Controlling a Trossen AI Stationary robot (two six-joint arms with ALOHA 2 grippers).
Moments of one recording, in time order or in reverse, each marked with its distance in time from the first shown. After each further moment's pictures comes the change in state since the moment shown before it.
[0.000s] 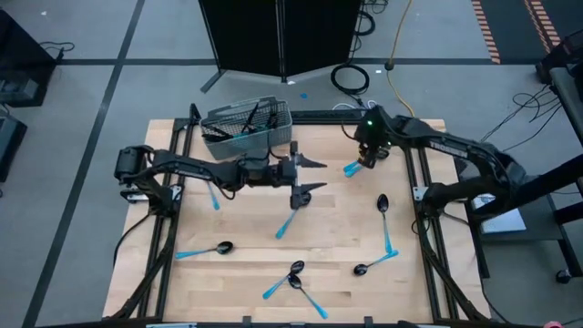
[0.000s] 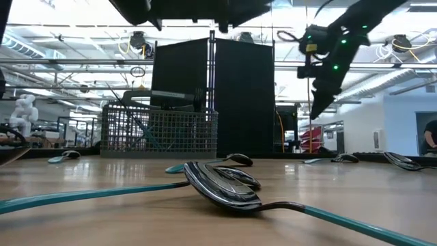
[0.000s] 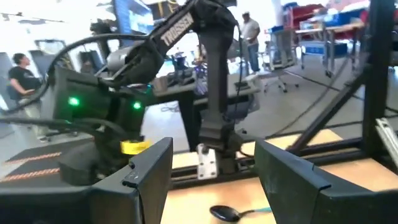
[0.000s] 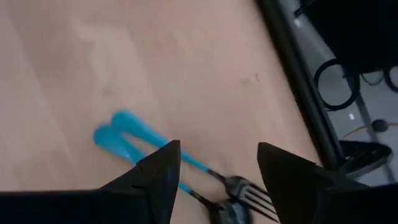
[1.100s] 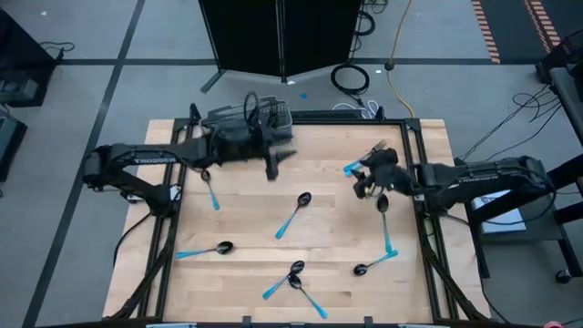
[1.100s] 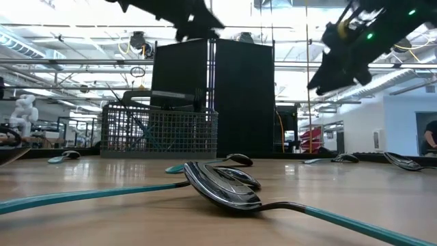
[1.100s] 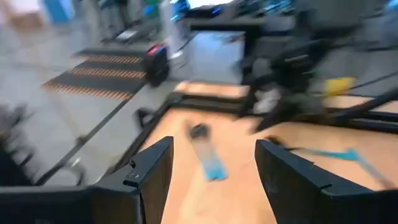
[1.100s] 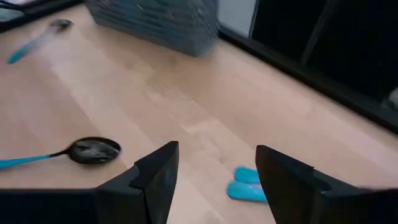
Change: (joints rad) left arm 0.174 -0.310 0.004 -0.605 -0.115 -0.156; right arm 0.667 -0.380 -0.327 0.296 0.483 0.866
